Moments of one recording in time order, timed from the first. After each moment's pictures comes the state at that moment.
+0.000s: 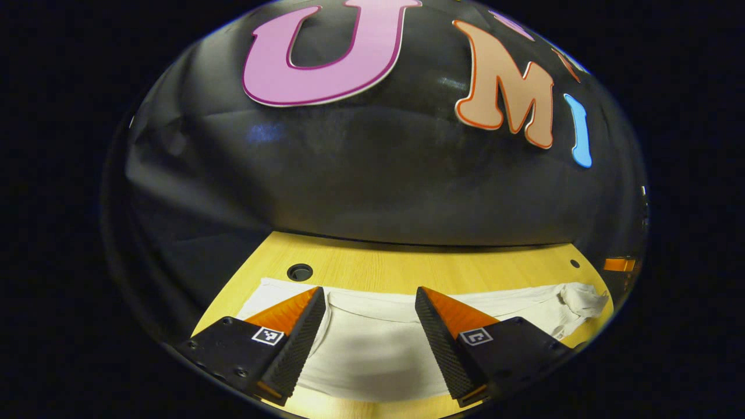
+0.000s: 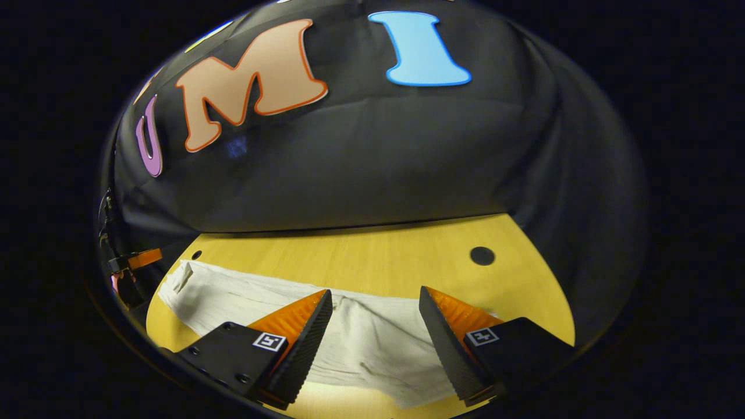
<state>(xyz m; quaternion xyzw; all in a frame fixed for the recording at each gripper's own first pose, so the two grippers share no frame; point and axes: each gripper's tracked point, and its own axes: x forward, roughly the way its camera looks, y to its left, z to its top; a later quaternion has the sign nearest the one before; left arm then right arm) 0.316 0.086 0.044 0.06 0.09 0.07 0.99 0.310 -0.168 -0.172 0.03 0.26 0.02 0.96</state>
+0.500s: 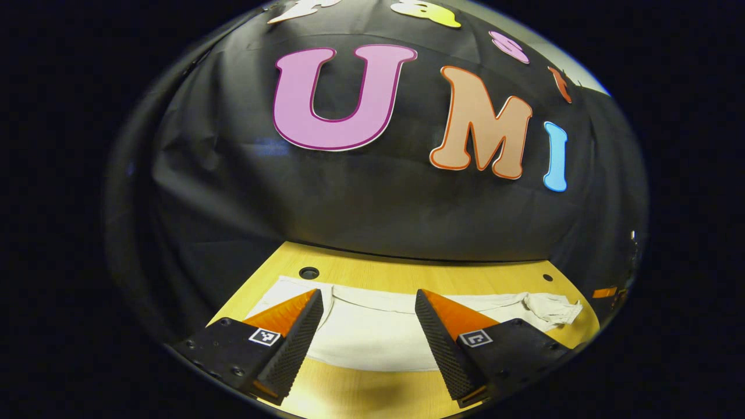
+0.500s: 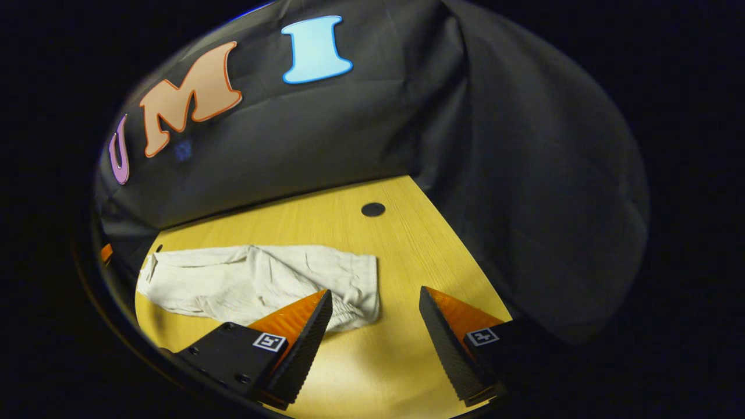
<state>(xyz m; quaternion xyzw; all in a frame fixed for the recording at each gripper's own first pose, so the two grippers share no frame) 0.209 0.049 0.077 0.04 0.04 0.07 1.00 0.197 -0.313 -0.222 0.05 0.33 -0.09 0.94</state>
